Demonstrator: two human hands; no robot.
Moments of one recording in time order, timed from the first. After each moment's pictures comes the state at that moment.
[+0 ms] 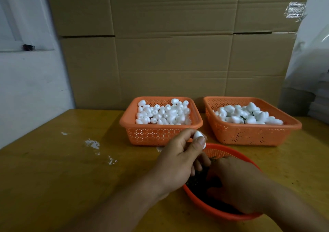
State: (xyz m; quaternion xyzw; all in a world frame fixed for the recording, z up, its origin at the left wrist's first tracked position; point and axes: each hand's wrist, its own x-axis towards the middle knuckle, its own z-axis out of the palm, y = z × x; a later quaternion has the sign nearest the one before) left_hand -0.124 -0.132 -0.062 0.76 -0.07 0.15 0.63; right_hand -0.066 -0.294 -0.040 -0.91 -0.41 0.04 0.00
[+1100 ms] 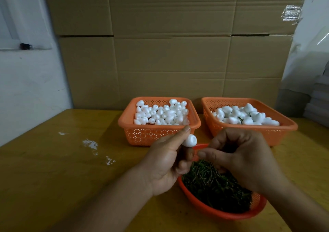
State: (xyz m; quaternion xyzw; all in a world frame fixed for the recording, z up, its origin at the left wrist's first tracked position) left_hand -0.124 -0.125 -0.048 0.55 0.06 0.05 0.83; right_hand -0.066 -0.298 -0.025 -0.73 -0.40 -0.05 0.55
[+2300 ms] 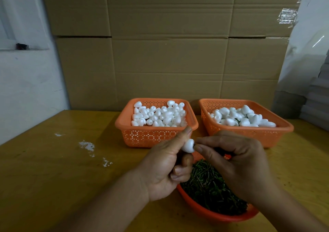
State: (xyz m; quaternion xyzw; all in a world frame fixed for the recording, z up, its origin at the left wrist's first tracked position) left_hand -0.131 -0.129 -0.043 0.53 0.04 -0.02 0.85; right_hand -0.069 -0.293 -0.034 -0.70 -0.49 -0.22 0.48
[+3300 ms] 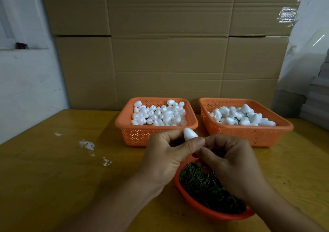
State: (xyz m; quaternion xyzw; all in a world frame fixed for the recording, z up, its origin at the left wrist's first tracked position) left_hand -0.131 -0.133 -0.046 0.68 -0.07 0.23 0.69; right_hand -0.069 -0.287 -0.044 -0.74 -0.36 -0.03 0.57
